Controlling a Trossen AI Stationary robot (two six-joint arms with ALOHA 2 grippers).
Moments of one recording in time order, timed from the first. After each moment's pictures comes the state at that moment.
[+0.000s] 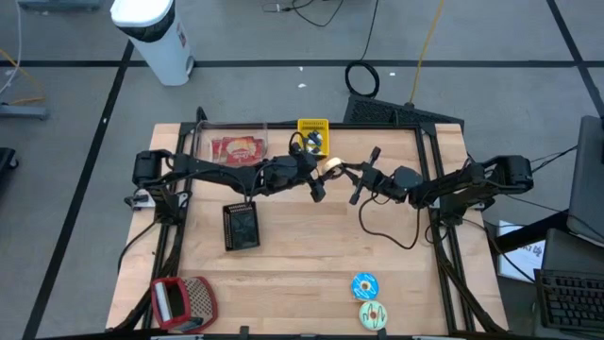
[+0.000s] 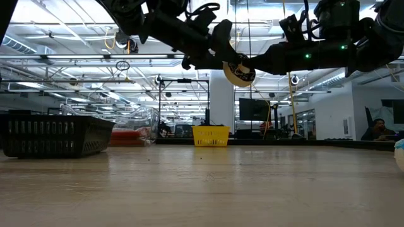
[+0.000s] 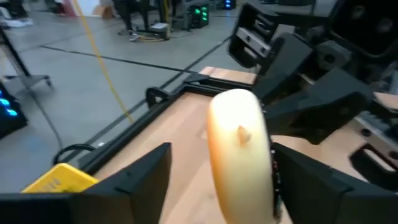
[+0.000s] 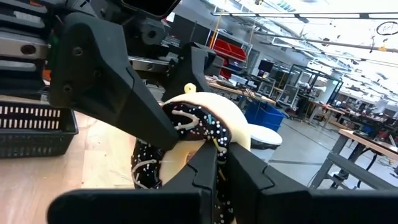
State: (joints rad) left arm 0.09 1.78 1.11 0.45 -0.34 -0.04; right arm -0.14 1.39 0.31 1.20 0.28 -0.35
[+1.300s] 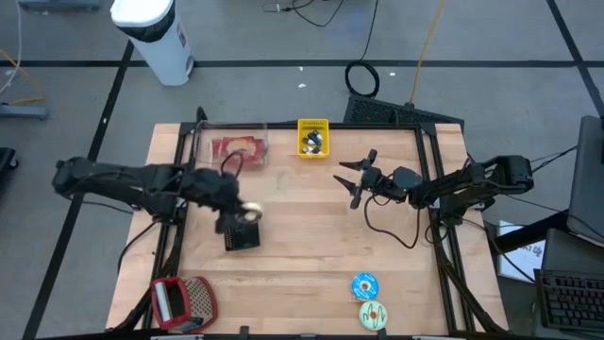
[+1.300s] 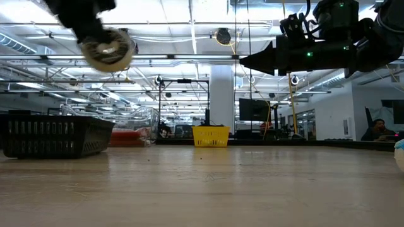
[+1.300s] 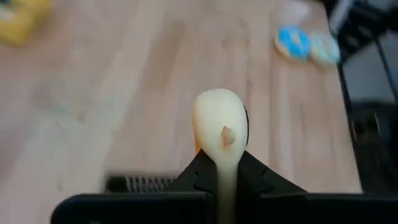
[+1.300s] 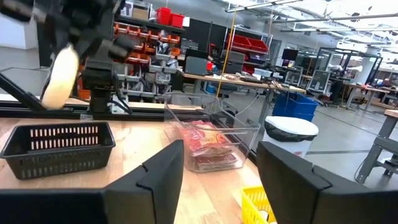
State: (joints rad) left arm -0.06 0.90 0.76 -0.55 0.06 -0.36; right arm -0.14 1.39 0.31 1.17 0.21 -0.18
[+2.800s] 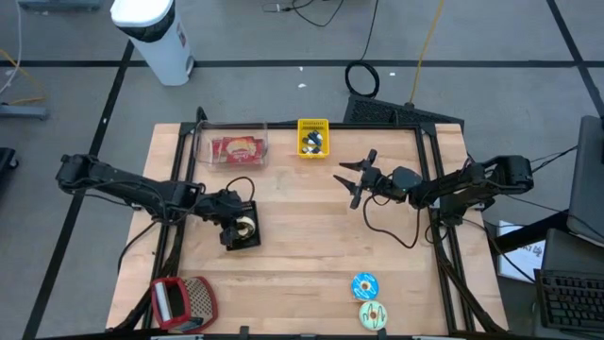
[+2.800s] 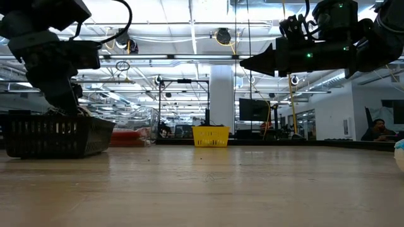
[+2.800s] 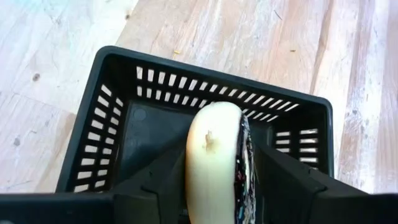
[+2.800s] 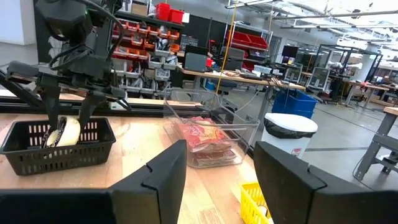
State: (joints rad) left arm -0.14 0.97 0.44 -0.39 0.00 -0.53; right arm -0.14 1.39 0.31 1.16 0.21 -0.18
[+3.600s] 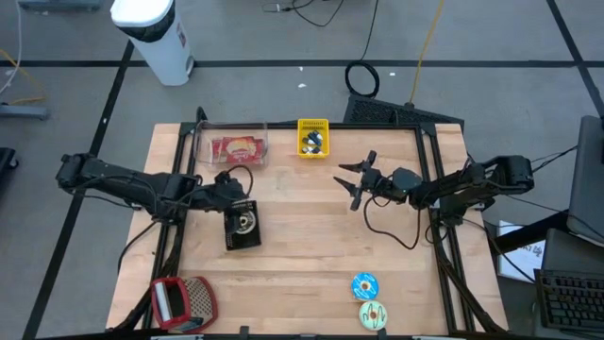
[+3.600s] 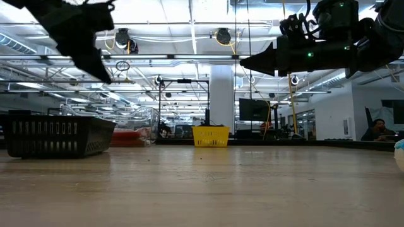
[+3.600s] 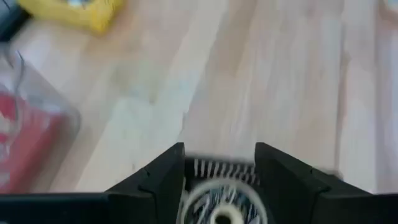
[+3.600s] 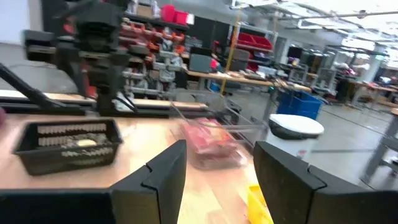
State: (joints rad) left arm -0.14 0.96 0.66 -0.54 -0.26 -0.33; right arm -0.12 1.38 0.31 1.15 0.21 -0.18
